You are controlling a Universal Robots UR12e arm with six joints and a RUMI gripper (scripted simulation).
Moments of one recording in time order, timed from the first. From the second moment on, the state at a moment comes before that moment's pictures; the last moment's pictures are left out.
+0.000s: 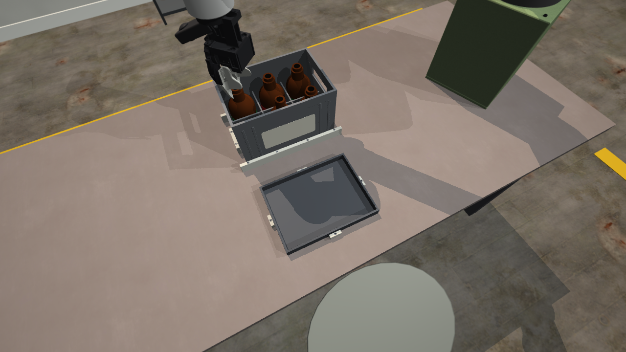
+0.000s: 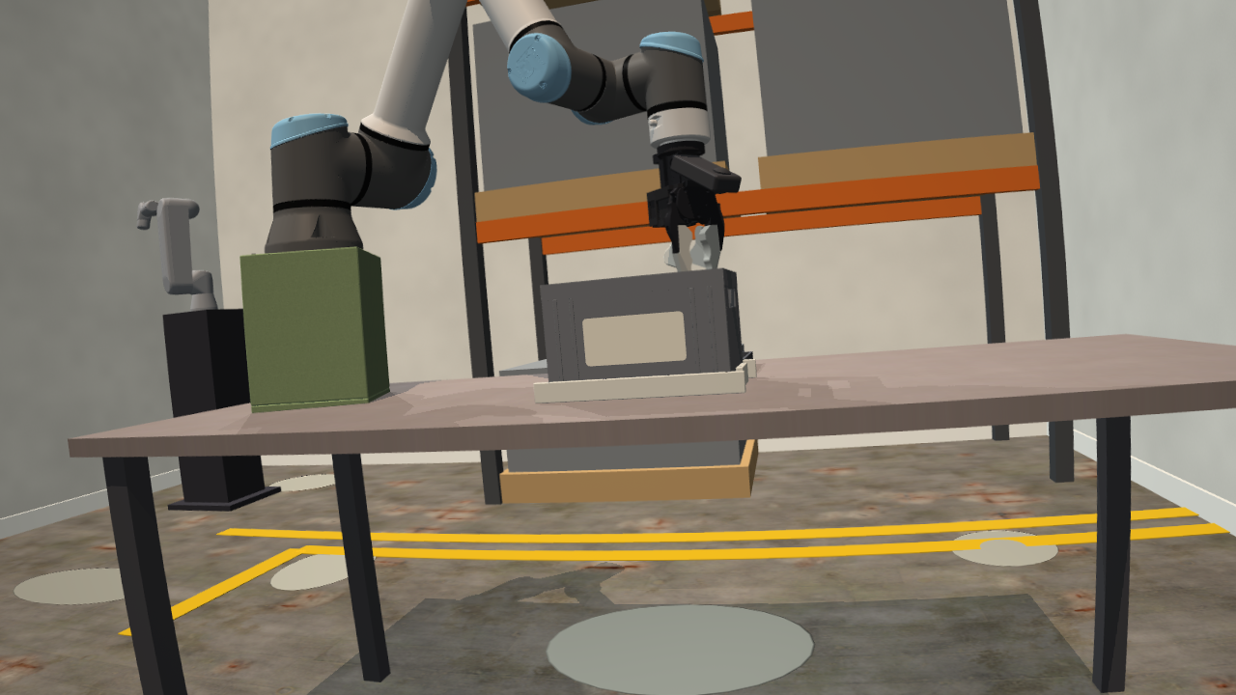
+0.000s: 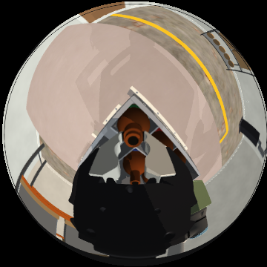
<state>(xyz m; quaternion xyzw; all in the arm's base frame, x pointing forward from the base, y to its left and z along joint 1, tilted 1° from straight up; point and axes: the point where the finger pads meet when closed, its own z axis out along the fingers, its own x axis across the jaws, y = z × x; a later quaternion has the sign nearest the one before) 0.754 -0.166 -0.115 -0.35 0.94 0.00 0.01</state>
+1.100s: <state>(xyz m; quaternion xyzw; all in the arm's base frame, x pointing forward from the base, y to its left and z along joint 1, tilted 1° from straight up) 0.754 -0.166 -0.115 -0.35 0.94 0.00 0.01</state>
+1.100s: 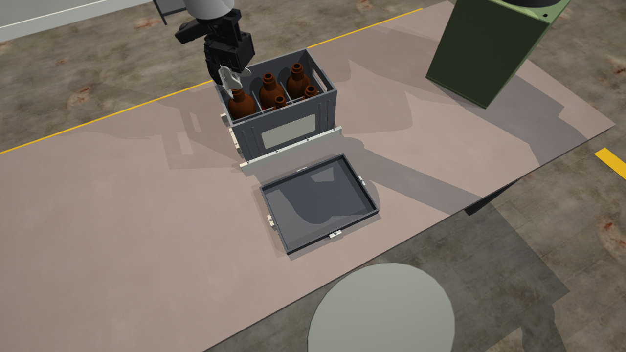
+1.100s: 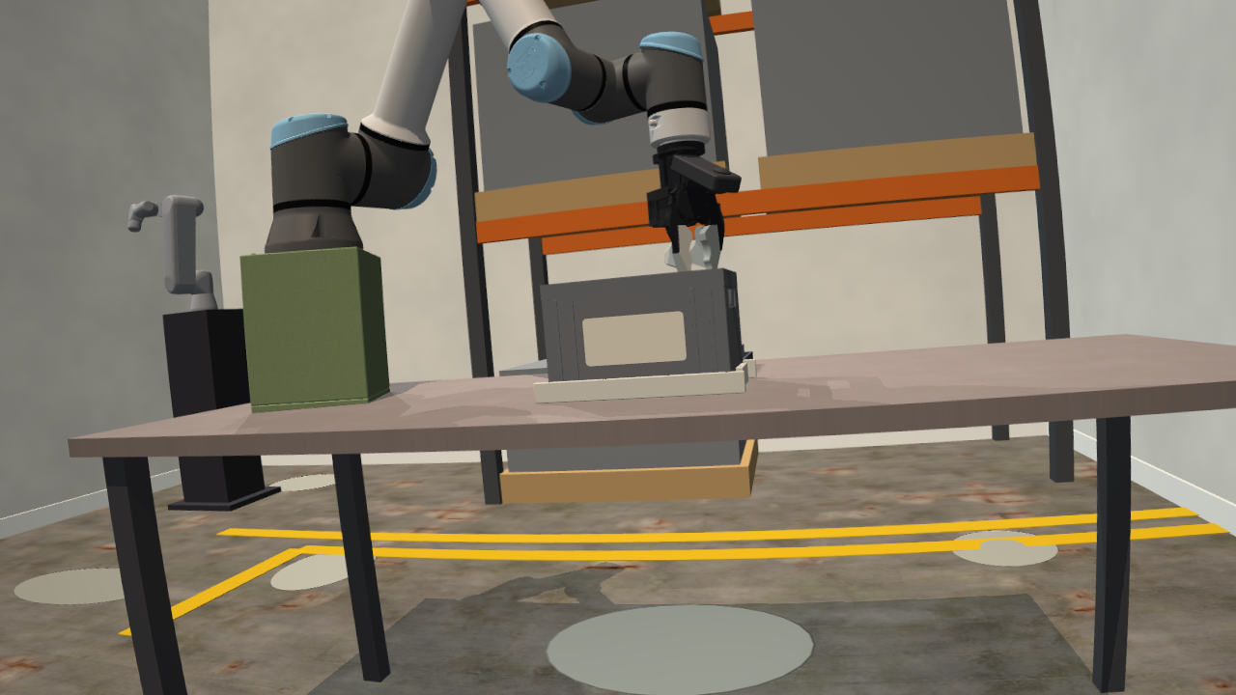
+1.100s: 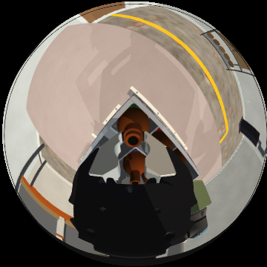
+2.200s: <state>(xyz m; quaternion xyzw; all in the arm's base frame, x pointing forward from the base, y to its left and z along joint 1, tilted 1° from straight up) 0.754 -0.166 -0.115 -0.35 0.94 0.00 0.01</state>
